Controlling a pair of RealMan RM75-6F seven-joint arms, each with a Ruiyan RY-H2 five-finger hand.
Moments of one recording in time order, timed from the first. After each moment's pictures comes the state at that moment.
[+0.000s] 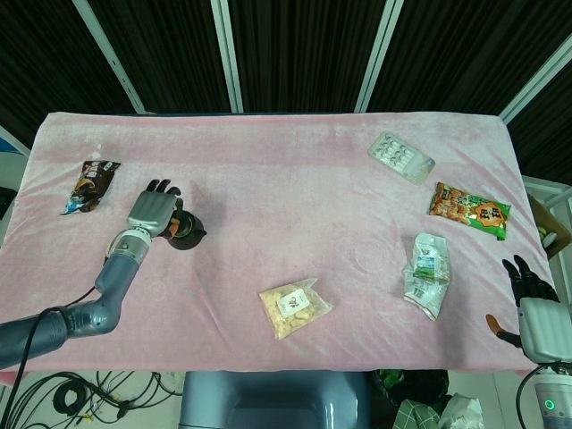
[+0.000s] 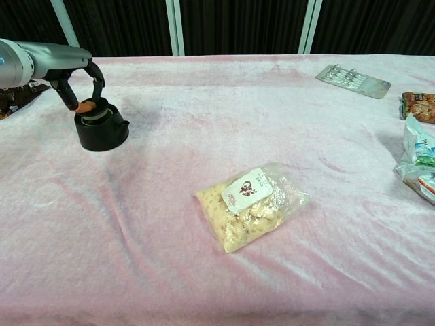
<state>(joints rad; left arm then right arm) -0.94 -1.41 -0.15 -1.36 0.62 0.78 0.57 0.07 -1.09 0.07 -1.69 -1.38 1.40 -0.10</state>
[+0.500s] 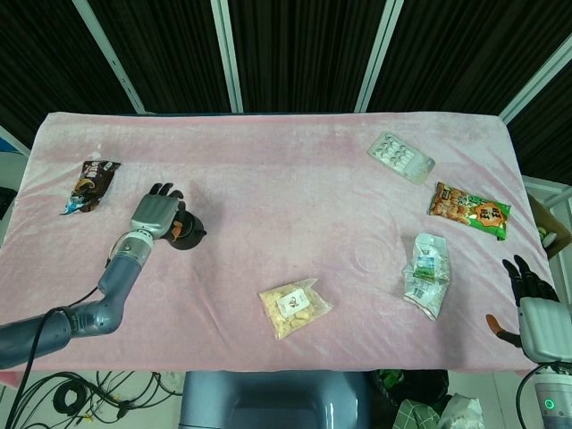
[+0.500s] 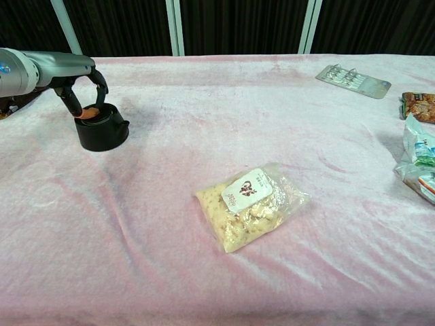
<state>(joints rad) -0.94 -1.44 -0.14 -1.32 0.63 0.77 0.53 0.07 -1.09 0.07 -1.69 -1.37 1.40 -0.10</state>
